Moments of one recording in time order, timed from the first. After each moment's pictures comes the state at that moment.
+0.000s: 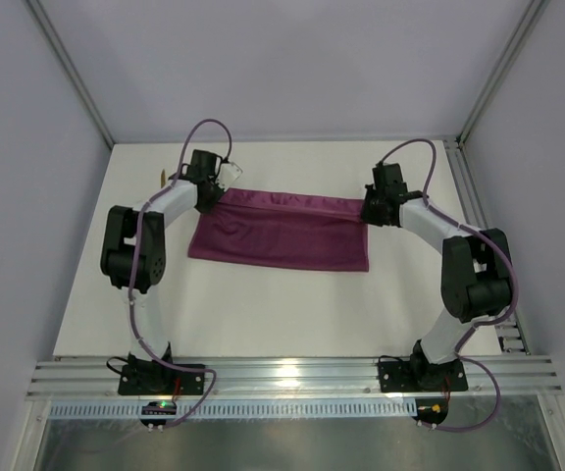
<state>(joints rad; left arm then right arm) -0.21 2.01 1.45 -0.42 -0.15 0.58 0.21 1.72 1.13 -0.31 0.04 0.42</state>
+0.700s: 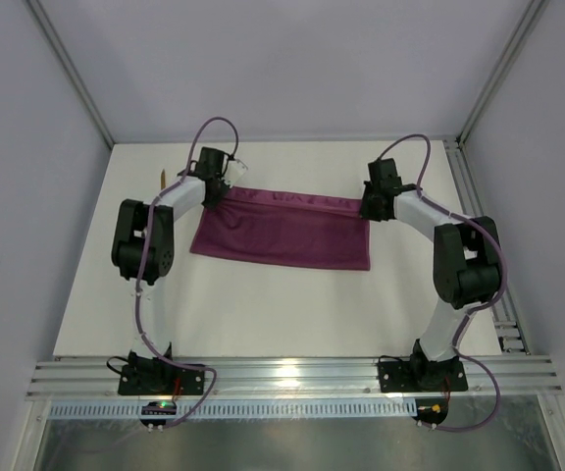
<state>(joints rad) -0.23 2.12 1.55 -0.40 -0.19 0.58 0.20 1.80 1.21 -0.33 0.11 0.42</state>
